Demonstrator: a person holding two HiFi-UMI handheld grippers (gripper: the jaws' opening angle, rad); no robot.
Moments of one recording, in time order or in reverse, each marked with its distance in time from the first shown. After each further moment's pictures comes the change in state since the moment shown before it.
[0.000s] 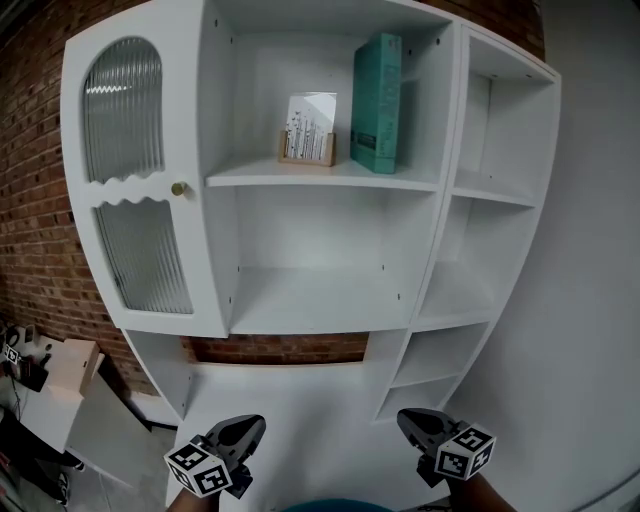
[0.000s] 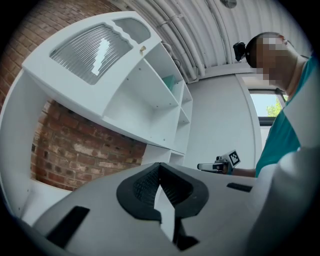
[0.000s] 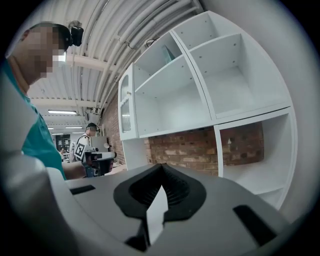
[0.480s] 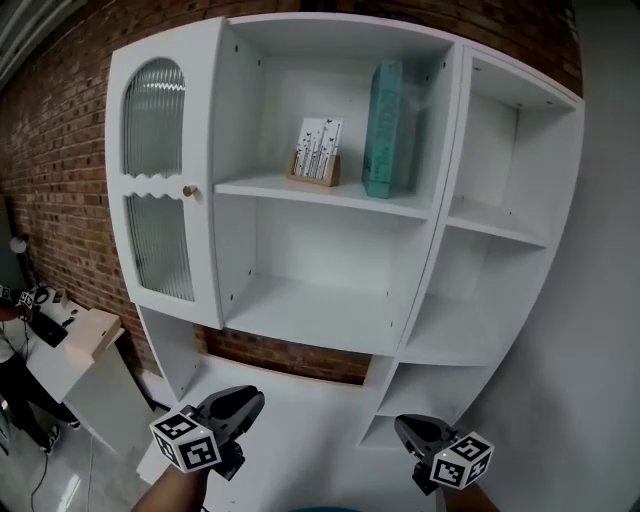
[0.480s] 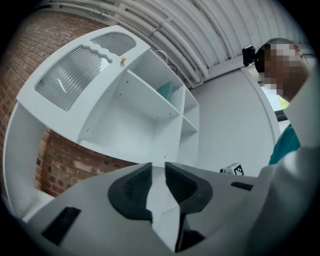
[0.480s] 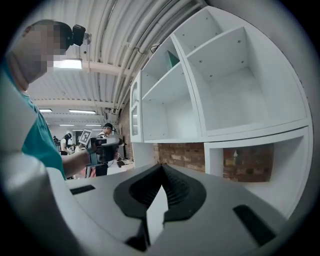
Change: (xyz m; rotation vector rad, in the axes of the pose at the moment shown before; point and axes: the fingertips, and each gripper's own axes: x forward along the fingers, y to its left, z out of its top) left arm 0.056 -0.054 0.063 0.043 -0.120 0.167; right arm -0.018 -0.063 0.039 -0.096 -0.003 0.193
